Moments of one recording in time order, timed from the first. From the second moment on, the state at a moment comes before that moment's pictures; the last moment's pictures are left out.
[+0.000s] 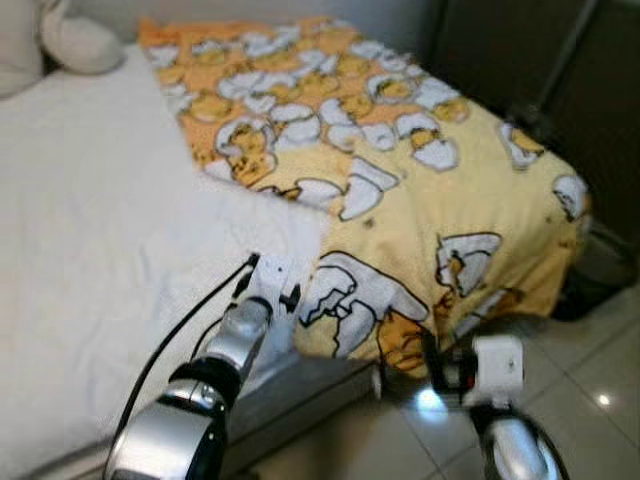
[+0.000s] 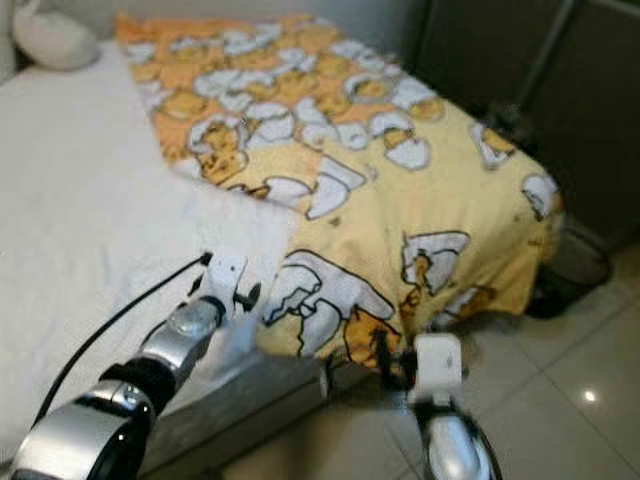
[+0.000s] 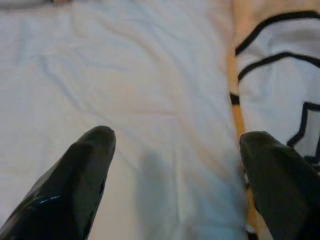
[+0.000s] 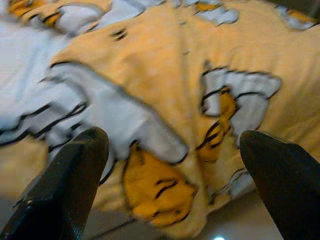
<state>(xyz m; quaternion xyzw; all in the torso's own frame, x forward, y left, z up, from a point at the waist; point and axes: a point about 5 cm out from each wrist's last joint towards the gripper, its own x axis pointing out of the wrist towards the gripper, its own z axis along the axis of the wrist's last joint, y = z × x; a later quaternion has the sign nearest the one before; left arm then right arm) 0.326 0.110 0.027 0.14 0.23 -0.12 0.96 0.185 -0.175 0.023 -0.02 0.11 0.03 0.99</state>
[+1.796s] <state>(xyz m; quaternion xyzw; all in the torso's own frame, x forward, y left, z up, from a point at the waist) 0.289 0.099 -0.012 0.06 0.31 0.02 0.95 0.095 -0.197 0.037 -0.08 0.23 0.07 0.97</state>
